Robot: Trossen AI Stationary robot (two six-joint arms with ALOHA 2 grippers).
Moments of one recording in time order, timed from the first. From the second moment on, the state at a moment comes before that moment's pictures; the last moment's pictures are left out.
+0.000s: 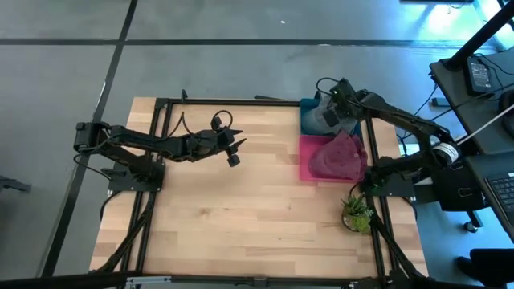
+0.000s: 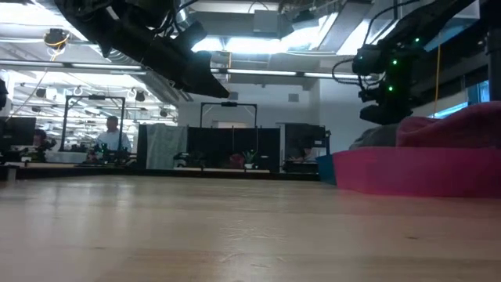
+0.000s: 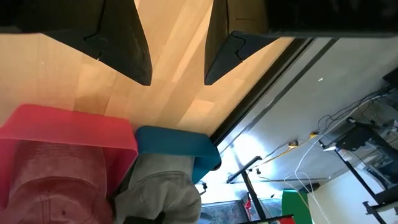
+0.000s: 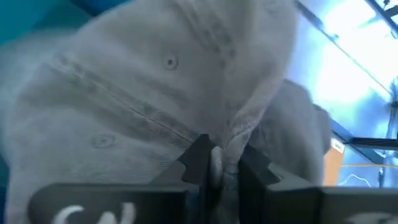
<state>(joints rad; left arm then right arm) 0.13 1.33 0.61 0.38 -0.44 0.07 -0.90 1.29 0.89 -0.71 0.45 0.02</state>
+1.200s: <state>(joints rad) 0.23 0.87 0.23 0.50 -0.39 -0.10 -0.17 0.90 0.50 0.03 0.06 0.10</state>
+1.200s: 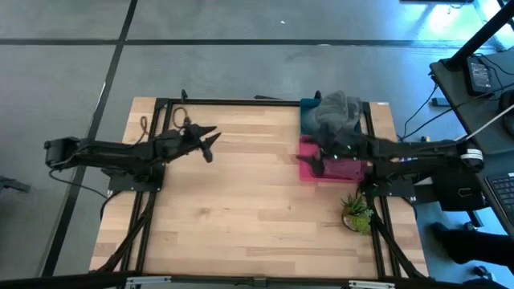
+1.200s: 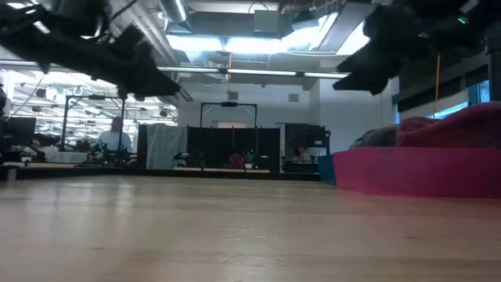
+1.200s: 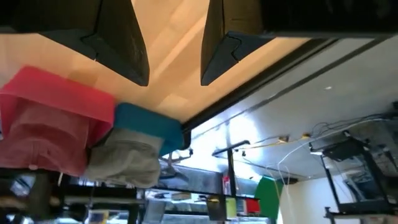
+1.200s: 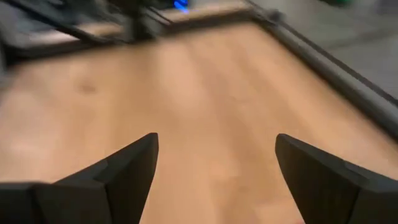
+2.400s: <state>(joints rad) 0.23 0.00 0.13 -0.21 -0.51 -0.20 -0.12 0.26 0.01 0.17 -0.06 0.20</state>
